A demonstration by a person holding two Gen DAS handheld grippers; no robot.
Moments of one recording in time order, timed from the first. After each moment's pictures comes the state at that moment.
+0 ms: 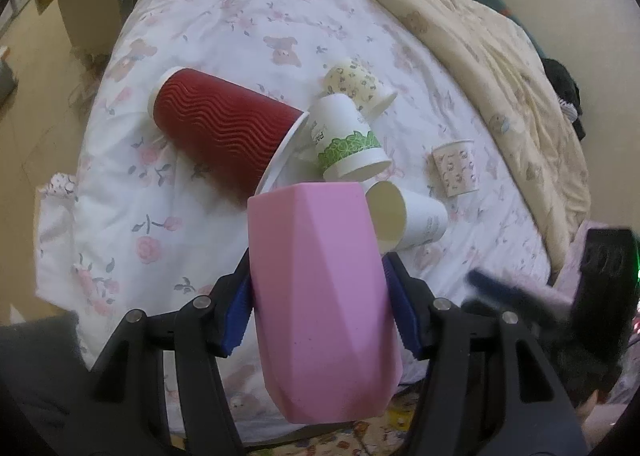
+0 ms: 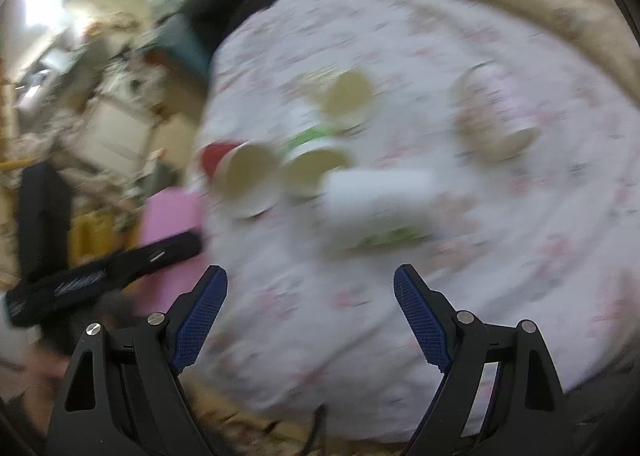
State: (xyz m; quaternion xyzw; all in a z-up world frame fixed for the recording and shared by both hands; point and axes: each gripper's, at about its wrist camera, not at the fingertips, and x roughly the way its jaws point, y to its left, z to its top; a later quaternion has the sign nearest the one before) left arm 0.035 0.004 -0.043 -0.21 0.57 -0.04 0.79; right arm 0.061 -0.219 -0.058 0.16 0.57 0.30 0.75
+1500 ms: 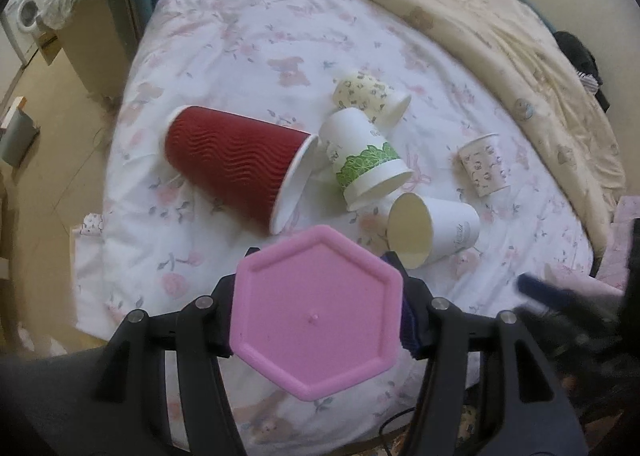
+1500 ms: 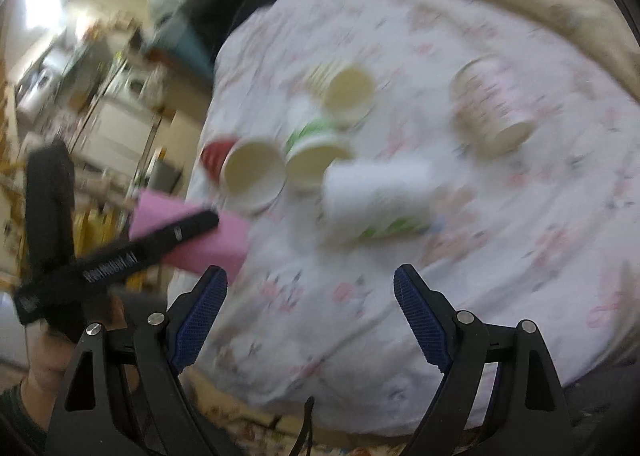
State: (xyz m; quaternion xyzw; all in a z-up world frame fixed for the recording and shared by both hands) left arm 0.050 -0.016 -0.042 -0.12 0.56 -0.01 0.82; right arm 0.057 -0.237 -0.050 0.16 0.55 0.25 0.78
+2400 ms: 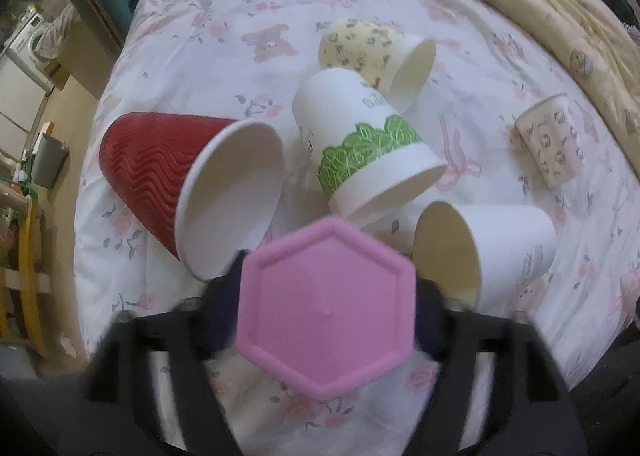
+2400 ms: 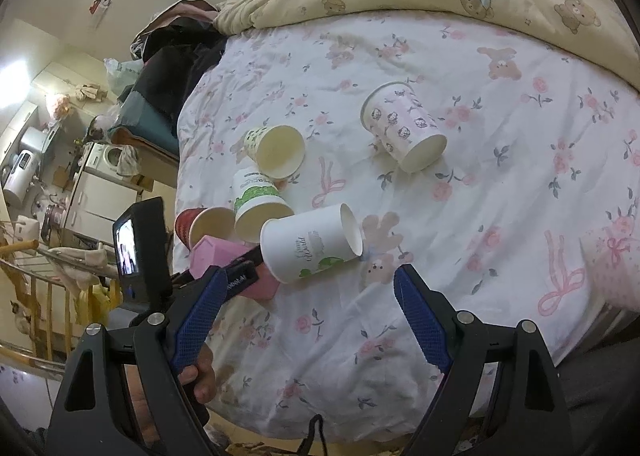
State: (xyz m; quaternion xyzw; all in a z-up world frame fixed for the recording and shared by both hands) left arm 0.098 -0.068 -0.112 -0.02 0.60 0.06 0.80; right arm 0.070 -0.296 -0.046 0.24 0.54 0.18 0.79
